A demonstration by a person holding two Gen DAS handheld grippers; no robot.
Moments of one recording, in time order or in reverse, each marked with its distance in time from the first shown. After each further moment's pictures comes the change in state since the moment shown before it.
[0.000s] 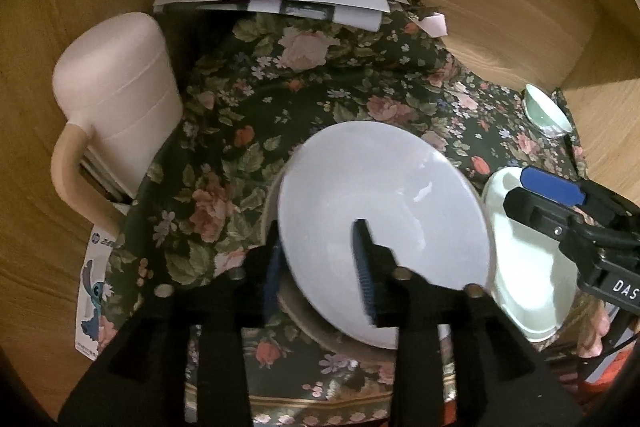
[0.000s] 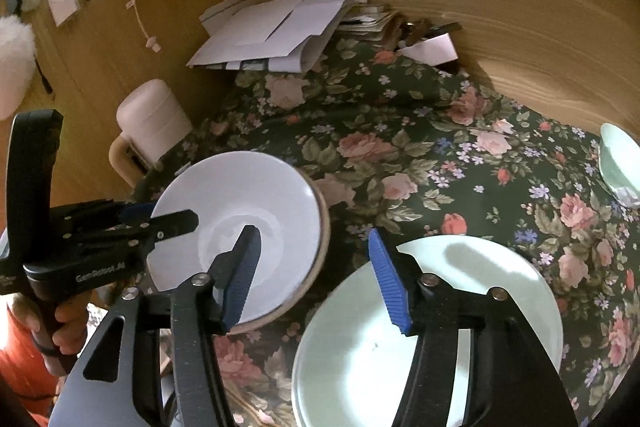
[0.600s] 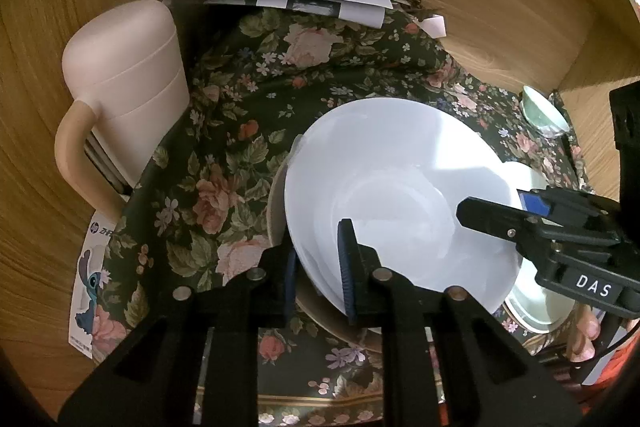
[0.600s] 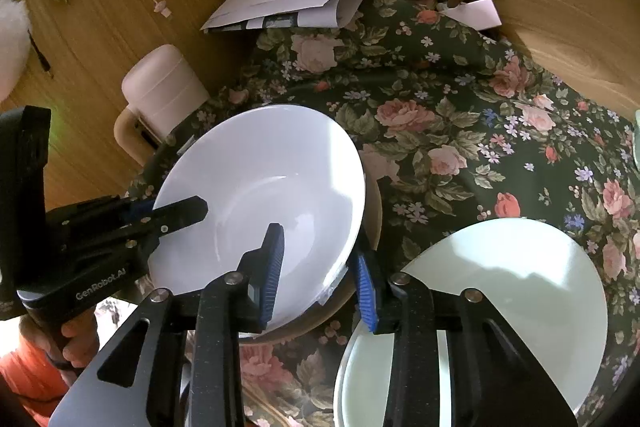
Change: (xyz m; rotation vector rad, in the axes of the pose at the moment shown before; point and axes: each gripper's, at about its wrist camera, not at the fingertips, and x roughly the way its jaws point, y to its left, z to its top) left arm 0.000 0.007 -0.016 -0.010 -0.036 -0.005; right arm 0.034 0.025 -0.006 -0.006 0.108 0.065
